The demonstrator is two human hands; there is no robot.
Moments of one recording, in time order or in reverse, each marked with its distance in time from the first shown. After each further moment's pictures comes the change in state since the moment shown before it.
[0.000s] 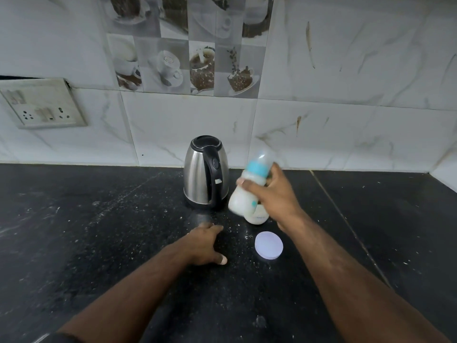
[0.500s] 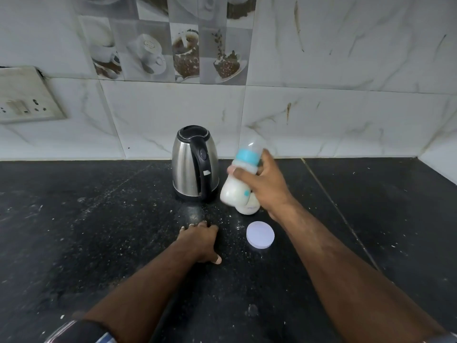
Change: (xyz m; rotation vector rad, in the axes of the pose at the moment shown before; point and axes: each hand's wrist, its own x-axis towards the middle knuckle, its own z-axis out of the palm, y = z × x) left_hand 0.023 0.014 0.025 0.284 -0.039 -0.091; right_hand 0.005 0.010 -0.003 0.033 -0.031 -0.017
